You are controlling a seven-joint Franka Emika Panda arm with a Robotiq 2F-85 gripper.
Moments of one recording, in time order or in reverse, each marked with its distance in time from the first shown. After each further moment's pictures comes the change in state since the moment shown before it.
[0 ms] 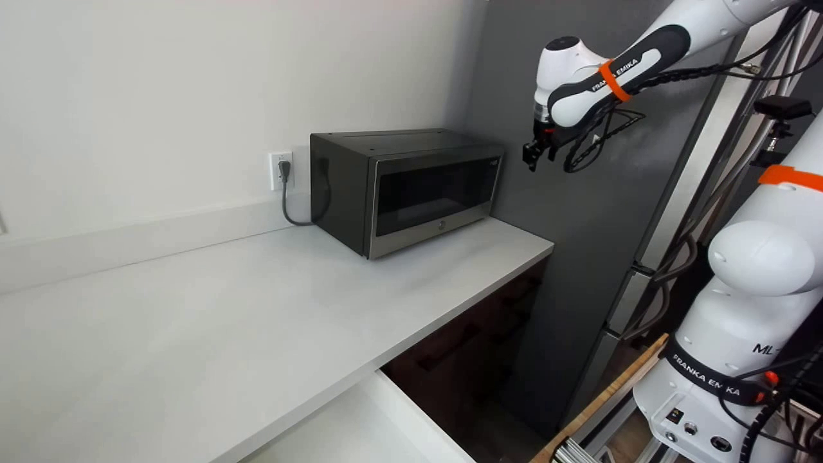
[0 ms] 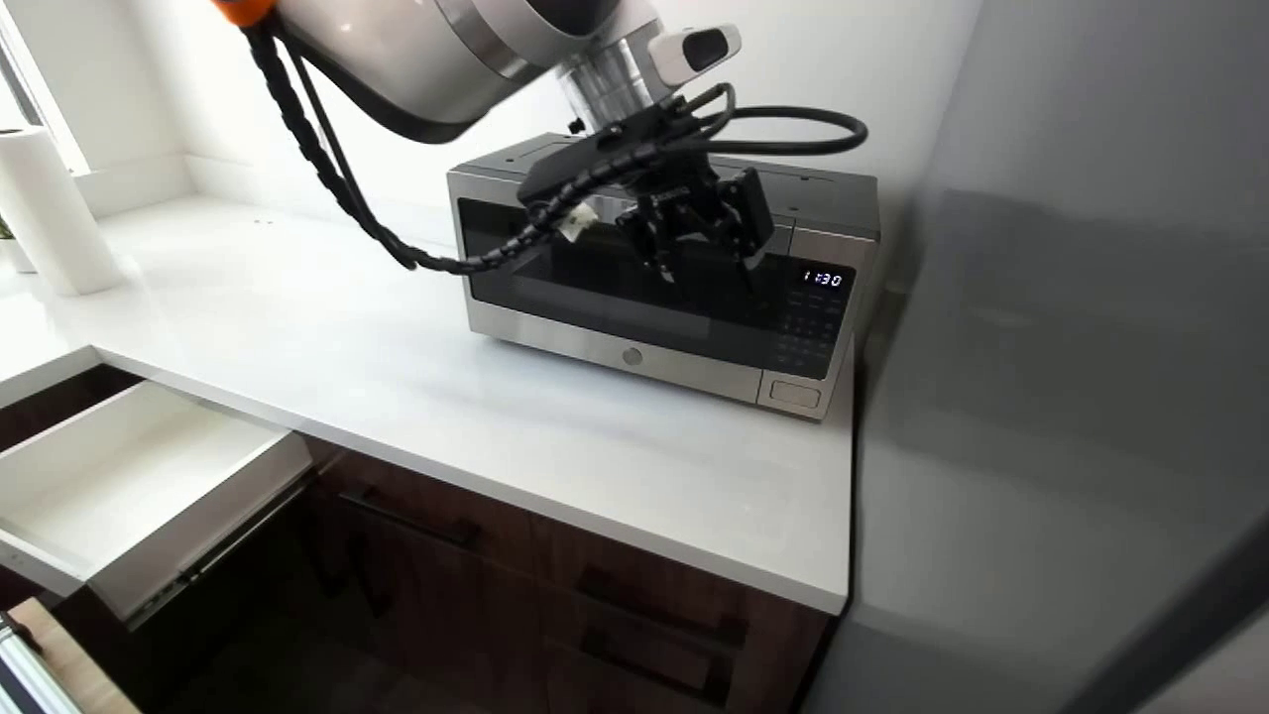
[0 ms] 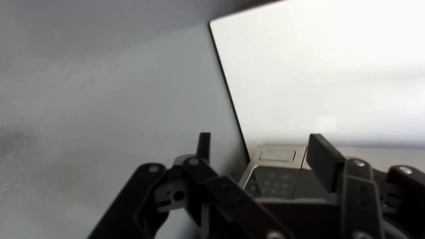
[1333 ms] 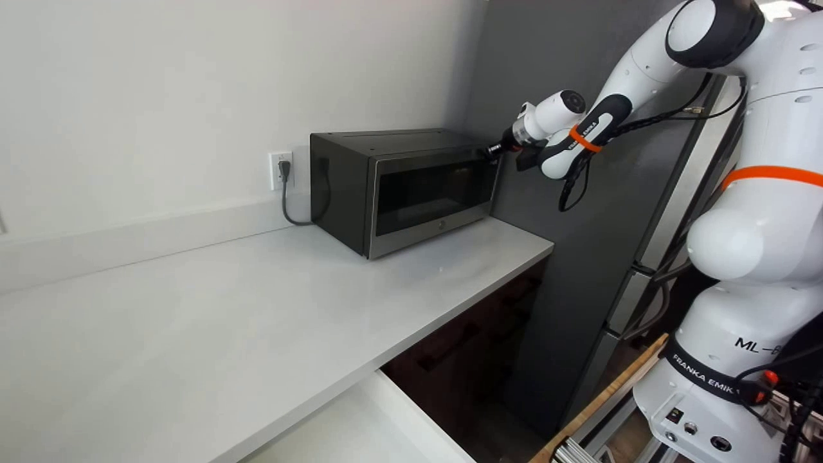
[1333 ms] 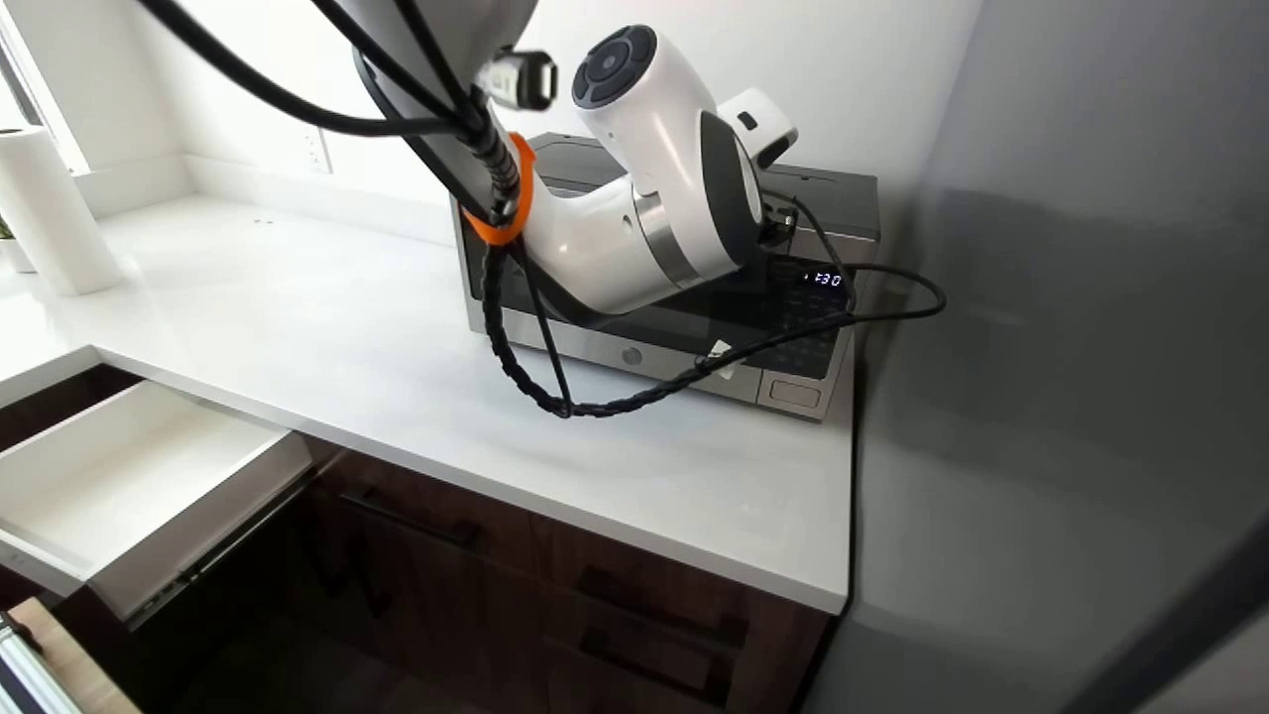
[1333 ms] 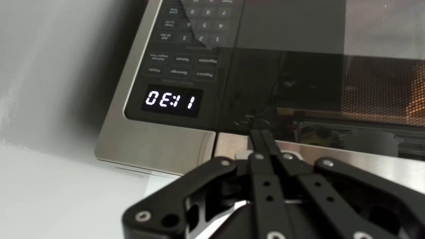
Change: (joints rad) arm -0.358 0.473 0.207 0.238 -0.222 1.009 0.186
